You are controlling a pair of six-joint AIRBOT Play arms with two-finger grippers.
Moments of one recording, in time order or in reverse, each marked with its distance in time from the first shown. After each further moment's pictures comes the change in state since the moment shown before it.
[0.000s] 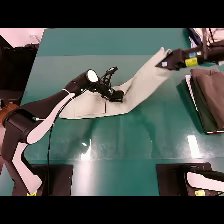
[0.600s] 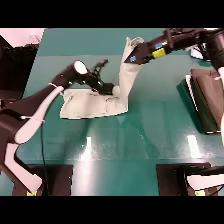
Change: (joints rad) left arm 0.148 0.122 0.017 0.115 -0.111 -0.006; right arm 0.288 -0.233 0.340 0.000 0.018 0.031
